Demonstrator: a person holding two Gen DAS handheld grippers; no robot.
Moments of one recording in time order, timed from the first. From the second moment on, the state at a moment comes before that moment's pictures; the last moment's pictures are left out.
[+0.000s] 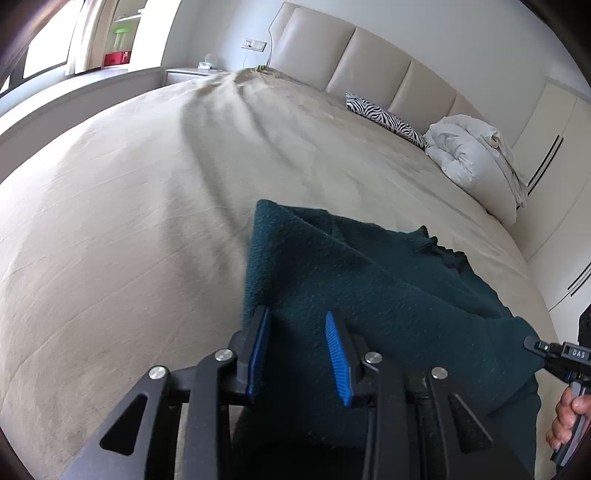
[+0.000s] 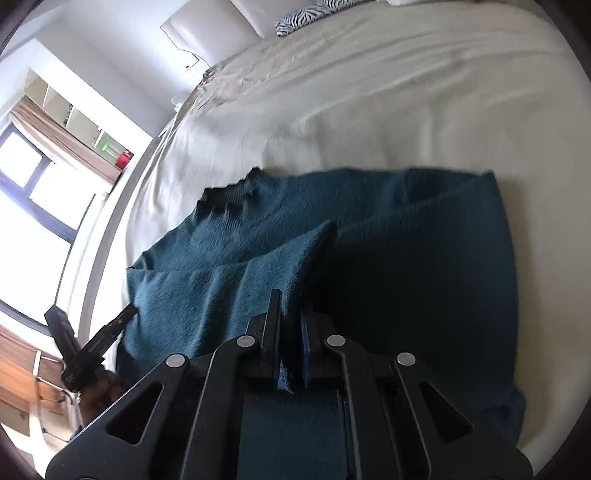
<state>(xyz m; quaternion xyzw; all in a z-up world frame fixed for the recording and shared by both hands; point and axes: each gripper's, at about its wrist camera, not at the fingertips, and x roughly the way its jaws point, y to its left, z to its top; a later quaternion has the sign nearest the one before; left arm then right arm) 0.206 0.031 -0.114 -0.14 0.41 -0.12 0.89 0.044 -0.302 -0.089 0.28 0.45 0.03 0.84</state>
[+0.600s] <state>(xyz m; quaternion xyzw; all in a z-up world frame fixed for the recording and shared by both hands) 0.236 0.046 -0.065 -0.23 0.39 -0.16 0.88 0.031 -0.340 -0.082 0.40 0.38 0.05 0.83</state>
